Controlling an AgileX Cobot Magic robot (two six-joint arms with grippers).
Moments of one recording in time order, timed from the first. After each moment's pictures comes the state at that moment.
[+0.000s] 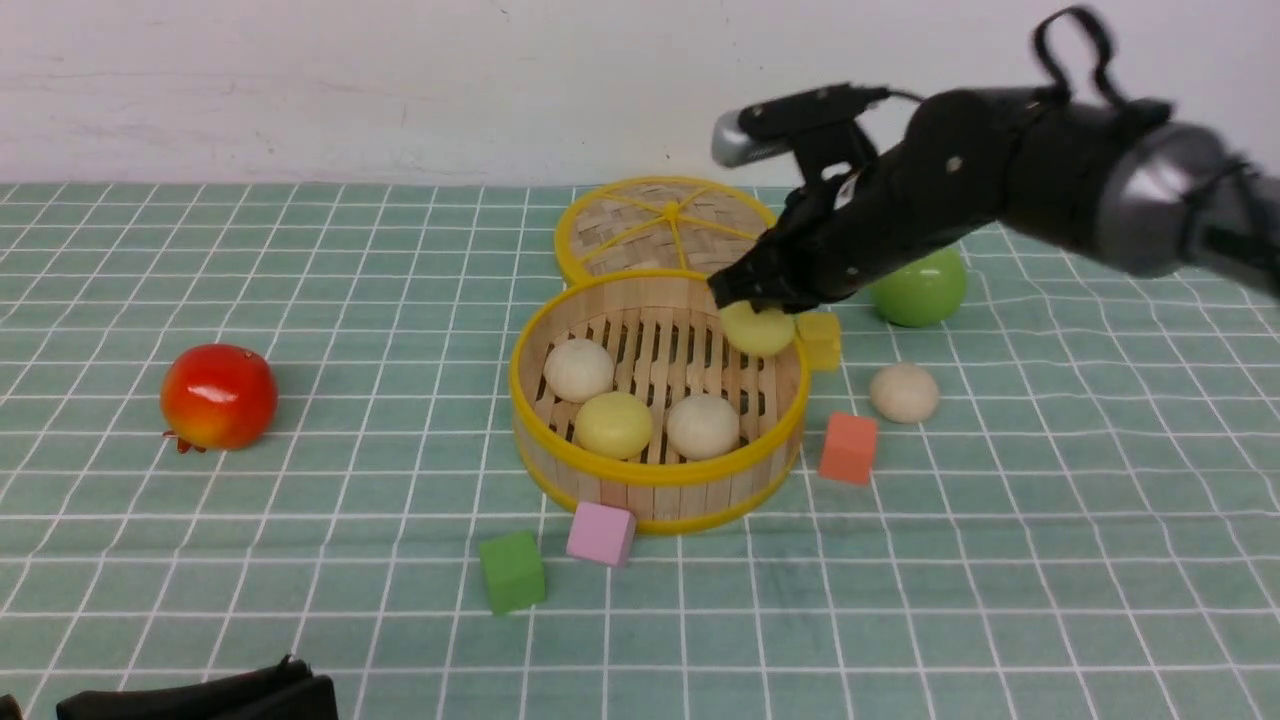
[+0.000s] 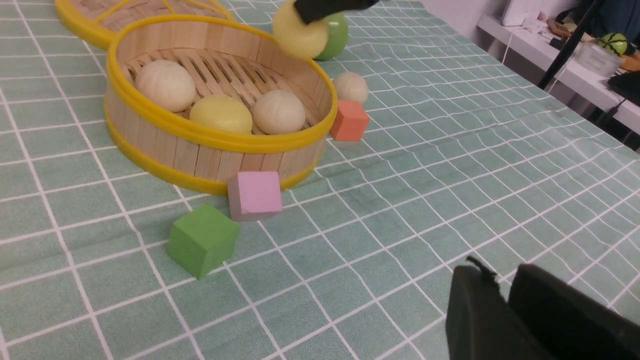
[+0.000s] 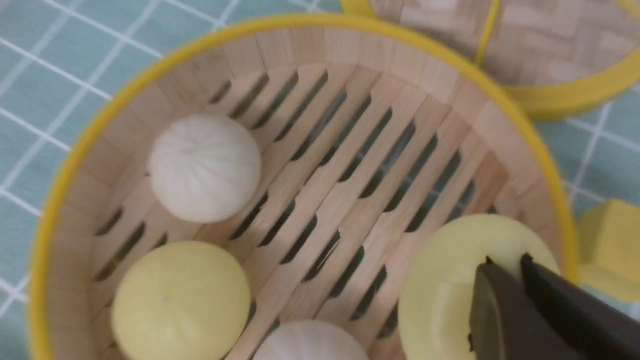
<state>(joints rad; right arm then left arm) 0.39 2.07 -1.73 0.21 0.56 -0.15 -0.67 0.43 -0.26 -0.28 0.12 -0.04</state>
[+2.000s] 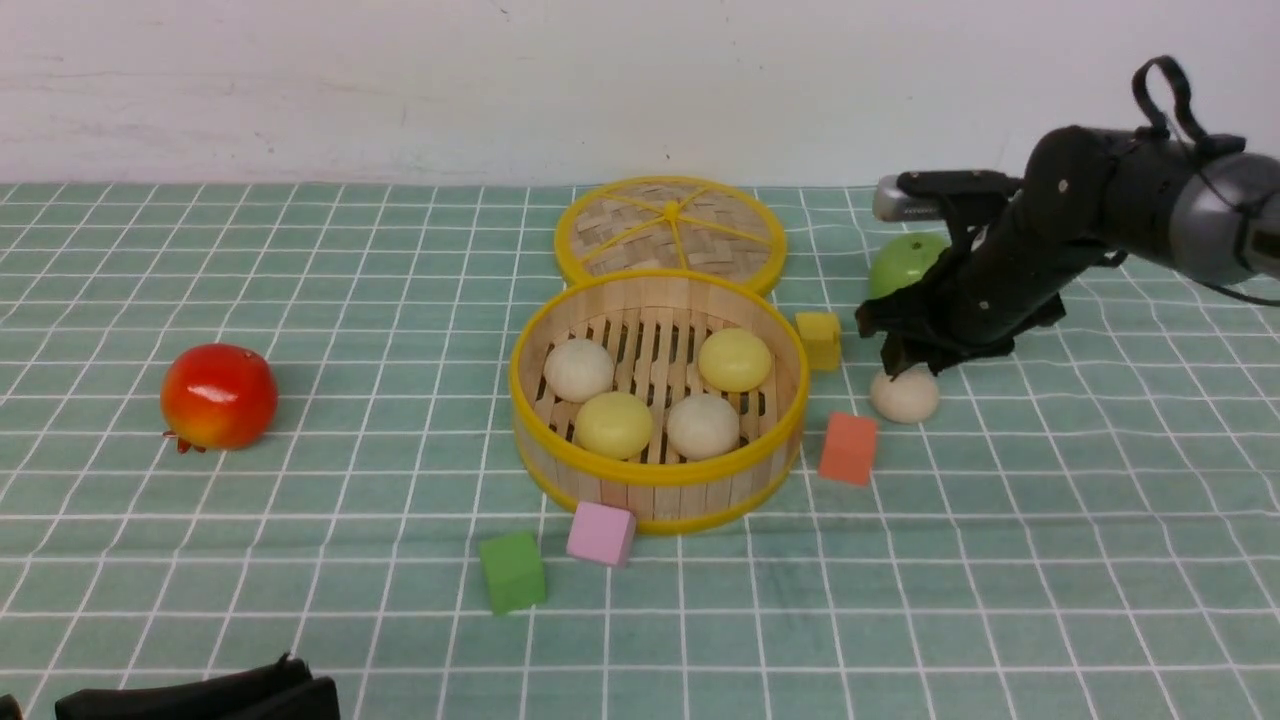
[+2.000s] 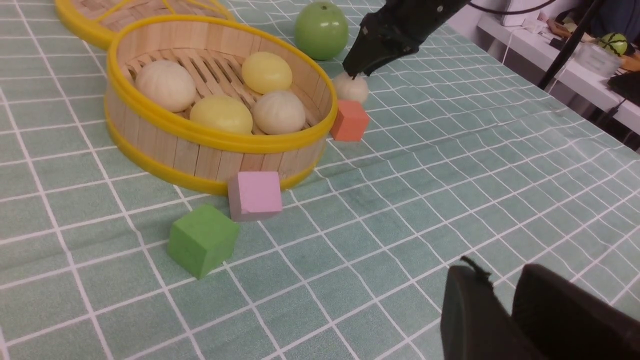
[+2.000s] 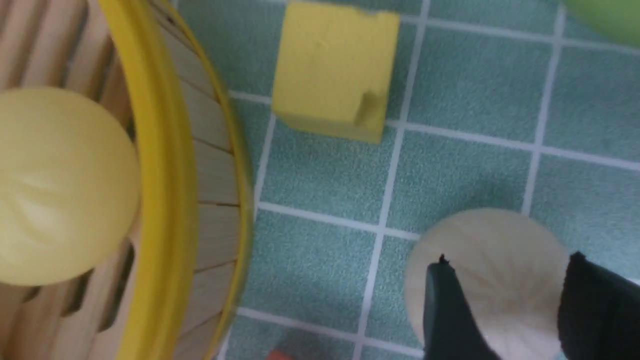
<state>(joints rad) 0.16 2.17 -1.75 0.20 0.71 -0.05 -0.67 0.43 -0.26 -0.28 0.12 -0.04</state>
